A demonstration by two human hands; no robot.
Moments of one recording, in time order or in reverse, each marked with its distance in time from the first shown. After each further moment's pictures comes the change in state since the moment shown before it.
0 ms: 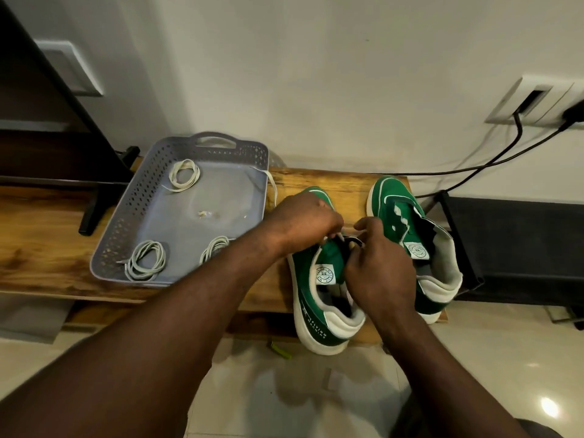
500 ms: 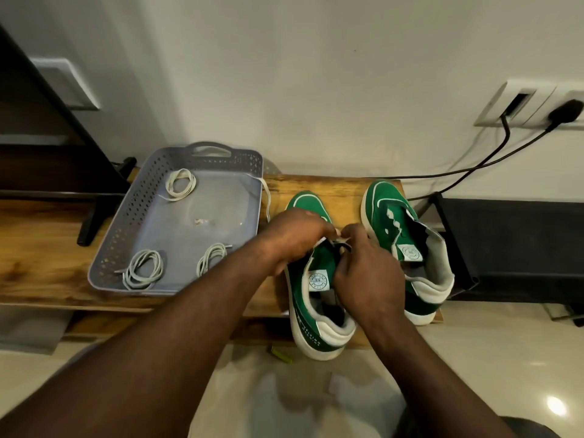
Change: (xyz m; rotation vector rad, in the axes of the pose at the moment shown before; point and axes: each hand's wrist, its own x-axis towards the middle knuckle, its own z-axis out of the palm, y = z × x) left_hand 0.009 -0.007 0.012 -0.196 -0.017 -0.183; right_hand -0.005 -0.009 -0.003 -0.023 -0.020 -0.037
